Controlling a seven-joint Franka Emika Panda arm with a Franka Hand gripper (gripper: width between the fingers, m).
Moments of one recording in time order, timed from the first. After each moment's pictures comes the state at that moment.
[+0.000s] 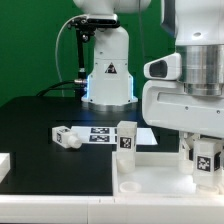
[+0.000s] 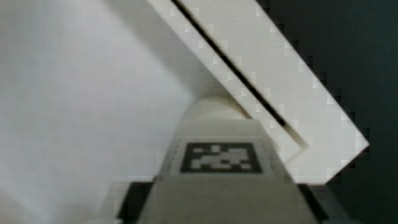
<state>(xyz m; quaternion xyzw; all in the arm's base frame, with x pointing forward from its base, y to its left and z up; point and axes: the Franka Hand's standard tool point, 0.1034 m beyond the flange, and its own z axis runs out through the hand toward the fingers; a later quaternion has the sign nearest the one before) 0.634 0.105 0.068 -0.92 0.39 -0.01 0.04</state>
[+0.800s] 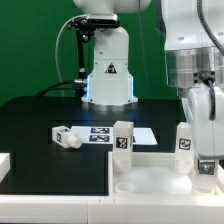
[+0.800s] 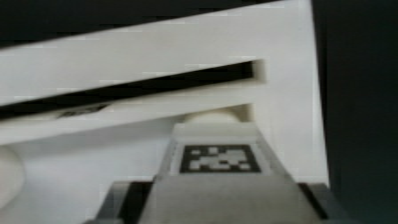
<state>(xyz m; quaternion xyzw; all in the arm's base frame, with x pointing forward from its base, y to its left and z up) 0.638 0.100 0.065 -0.64 0.77 0.03 0.07</state>
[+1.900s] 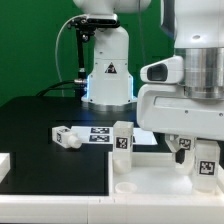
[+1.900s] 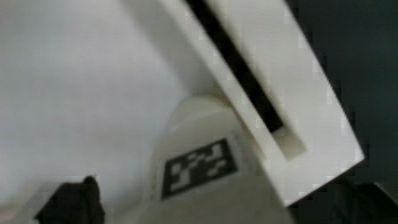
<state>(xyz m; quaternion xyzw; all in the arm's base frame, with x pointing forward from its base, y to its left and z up) 0.641 0.100 0.067 -0.96 0.26 -0.02 0.04</state>
